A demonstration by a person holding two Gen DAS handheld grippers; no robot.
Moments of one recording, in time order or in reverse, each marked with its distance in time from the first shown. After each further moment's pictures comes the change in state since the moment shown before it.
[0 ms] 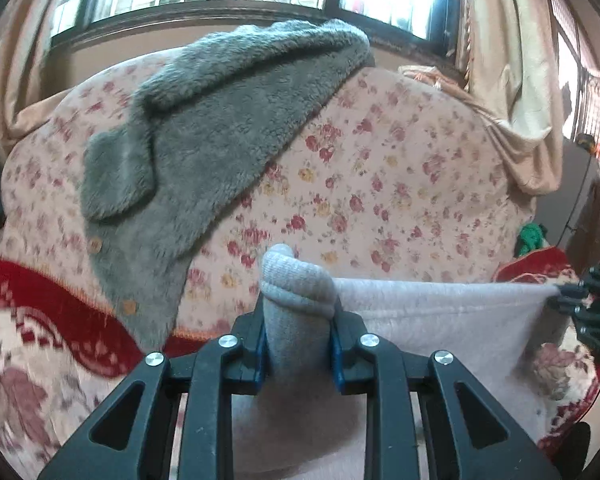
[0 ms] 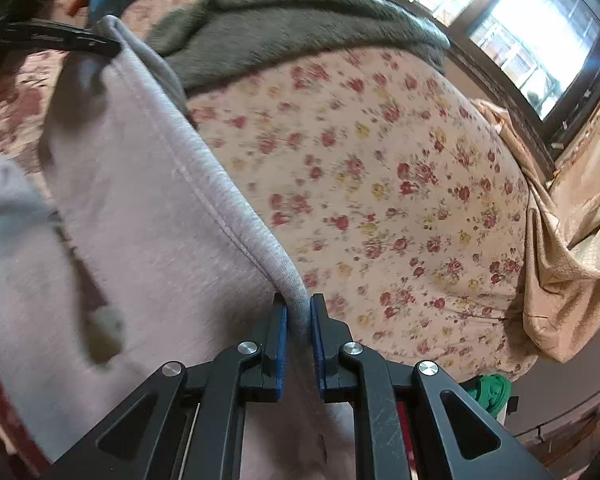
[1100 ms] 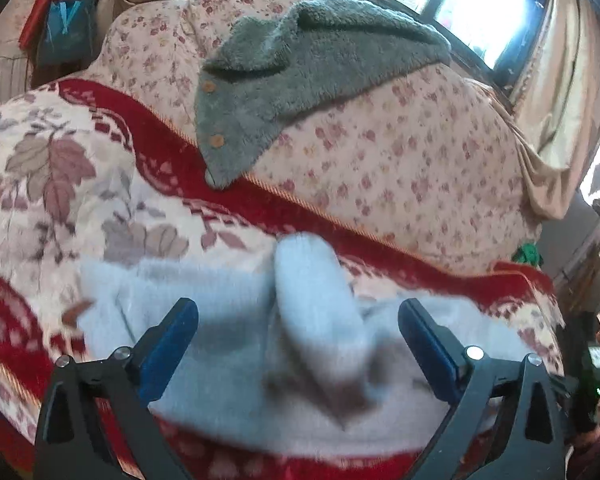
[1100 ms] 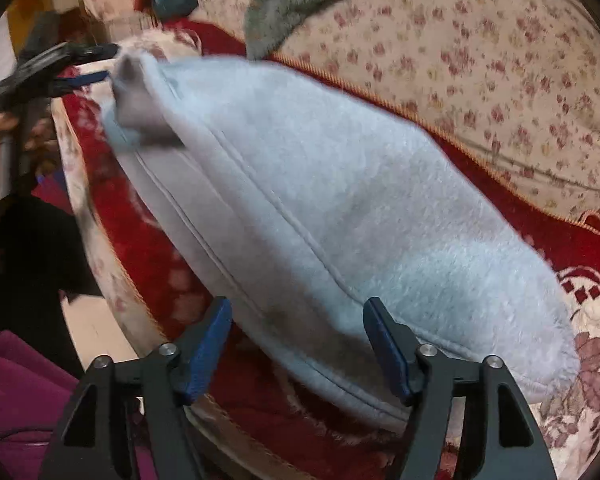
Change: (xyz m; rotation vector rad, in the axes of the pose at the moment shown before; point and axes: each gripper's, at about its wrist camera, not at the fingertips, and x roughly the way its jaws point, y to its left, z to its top) left arm -0.095 0.074 -0.184 -0.347 0.071 0.039; right arm -0.035 0.155 -0.153 0.228 0.117 0.462
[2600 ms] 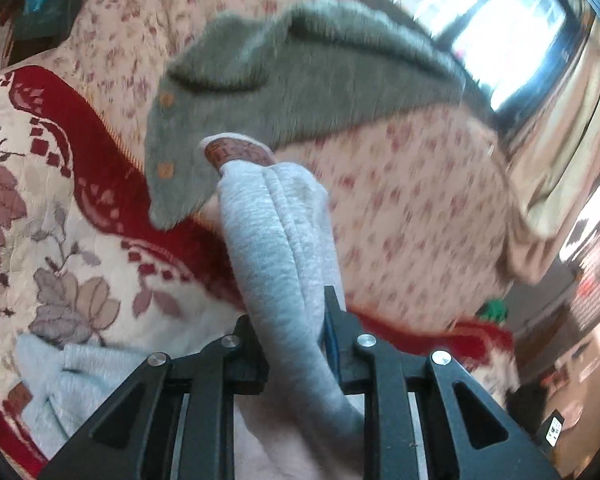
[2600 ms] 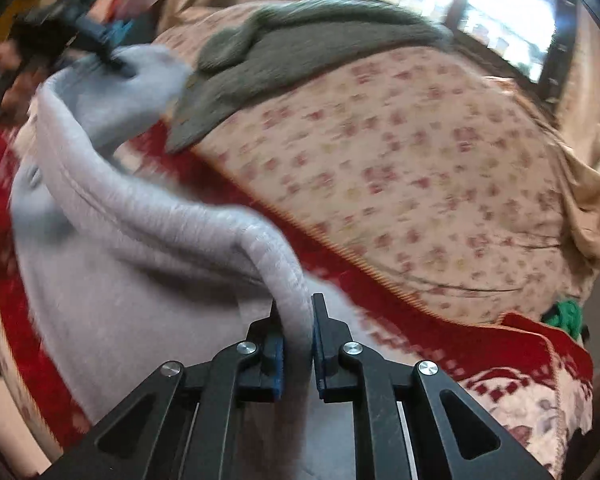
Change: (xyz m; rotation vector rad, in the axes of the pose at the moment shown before) left arm 0.051 -0.019 0.105 -0.179 0.010 -0.152; right arm -0.002 -0.022 0.086 -0.036 -0.308 -0.405
